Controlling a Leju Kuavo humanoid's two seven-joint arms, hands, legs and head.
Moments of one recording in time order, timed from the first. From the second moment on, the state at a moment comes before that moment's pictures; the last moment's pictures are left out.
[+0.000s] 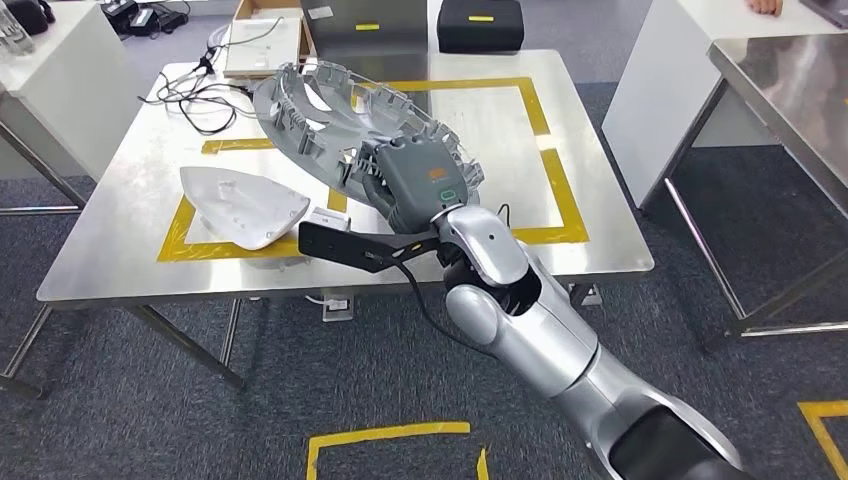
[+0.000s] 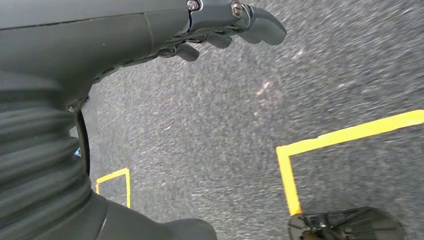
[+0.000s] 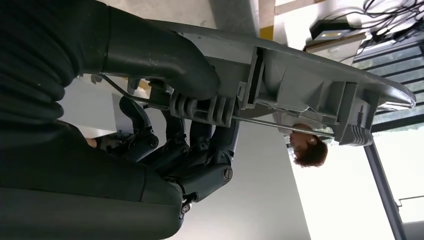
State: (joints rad) left arm -0.15 -0.09 0.82 -0.20 -1.26 0.15 0.04; right arm -0.67 0.06 0.66 -1.40 0.98 0.14 0.25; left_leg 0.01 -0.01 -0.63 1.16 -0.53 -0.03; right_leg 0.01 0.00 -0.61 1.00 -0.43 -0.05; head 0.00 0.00
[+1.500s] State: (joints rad) left arm -0.16 -0.09 0.81 -0.19 -1.31 0.11 0.02; right arm -0.85 0.18 0.56 -0.42 0.83 0.02 0.01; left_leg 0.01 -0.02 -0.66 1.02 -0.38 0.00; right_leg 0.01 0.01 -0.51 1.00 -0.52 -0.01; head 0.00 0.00
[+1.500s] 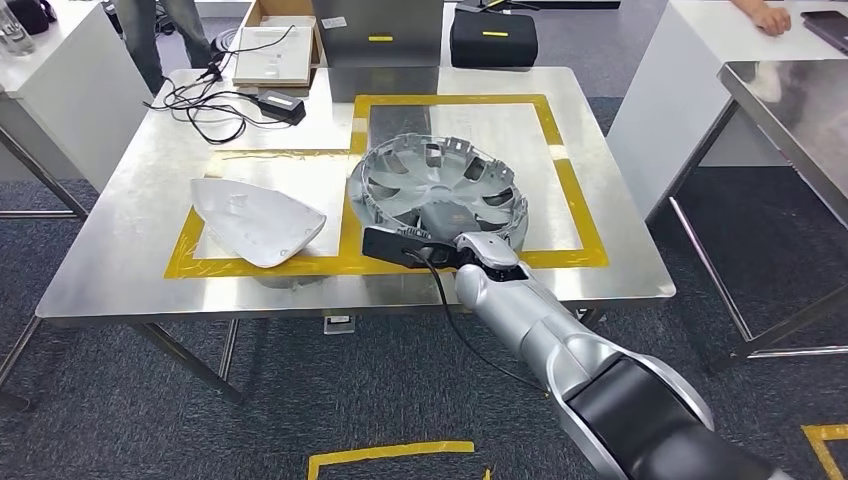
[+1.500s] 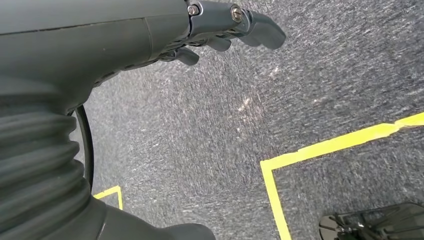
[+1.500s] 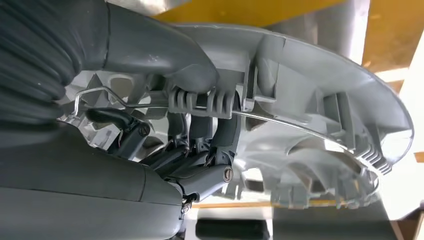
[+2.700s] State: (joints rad) left arm -0.14 -0.09 0.80 -0.19 -1.28 0.11 0.05; right arm -0.73 0.15 0.39 -1.12 0.35 -0.05 -0.35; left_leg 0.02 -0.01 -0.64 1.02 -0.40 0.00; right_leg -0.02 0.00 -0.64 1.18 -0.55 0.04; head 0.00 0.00
